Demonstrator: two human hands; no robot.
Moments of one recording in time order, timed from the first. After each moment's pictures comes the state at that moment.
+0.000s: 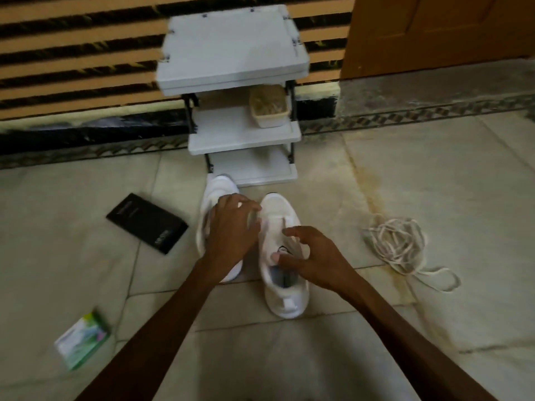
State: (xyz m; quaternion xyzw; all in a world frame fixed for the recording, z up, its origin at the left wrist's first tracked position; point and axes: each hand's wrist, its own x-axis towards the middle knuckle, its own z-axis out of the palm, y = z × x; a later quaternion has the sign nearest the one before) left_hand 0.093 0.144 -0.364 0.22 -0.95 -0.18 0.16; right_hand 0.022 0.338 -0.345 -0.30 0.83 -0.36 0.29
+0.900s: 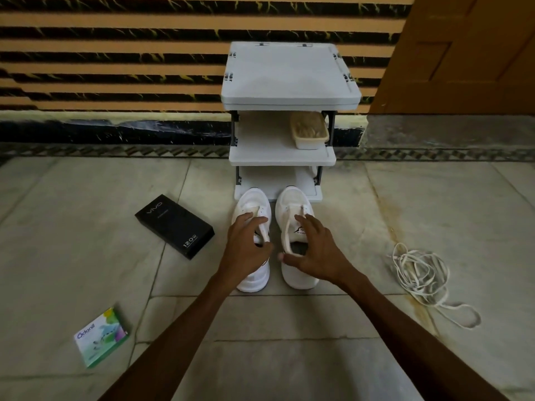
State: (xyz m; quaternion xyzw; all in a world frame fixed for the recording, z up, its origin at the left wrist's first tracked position) left_hand 0.125 0.114 -0.388 0.28 -0.87 -0.36 0.17; right_hand 0.008 0.266 -0.376 -0.38 0.87 -0.26 0.18
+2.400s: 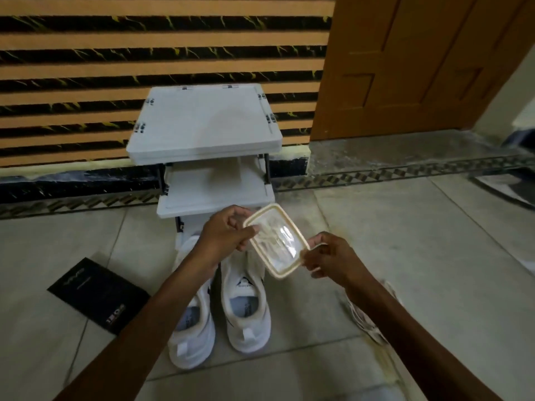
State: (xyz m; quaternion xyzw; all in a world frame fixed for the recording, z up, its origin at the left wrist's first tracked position) left_hand -0.009 0.121 -0.296 0.24 -0.74 -0.61 0.13; right_hand -0.095 0.340 -0.308 -0.14 0.79 -0.53 0.26
